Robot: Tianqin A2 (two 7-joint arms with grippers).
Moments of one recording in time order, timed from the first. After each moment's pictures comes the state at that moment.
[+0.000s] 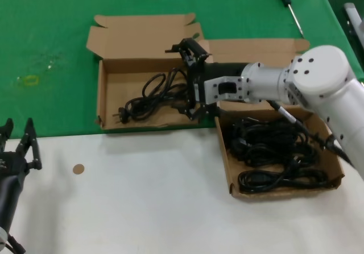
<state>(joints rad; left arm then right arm) 0.00 -0.30 1.60 -1.60 -1.80 0.00 0.00 0.98 0.25 -2.04 0.79 1.44 -0.74 -0.73</state>
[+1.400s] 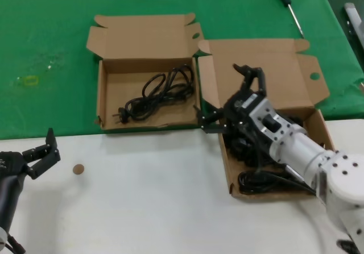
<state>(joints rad) 0.00 -0.30 1.60 -1.60 -1.80 0.00 0.00 0.40 0.28 -1.78 1.27 1.65 -0.30 -0.30</state>
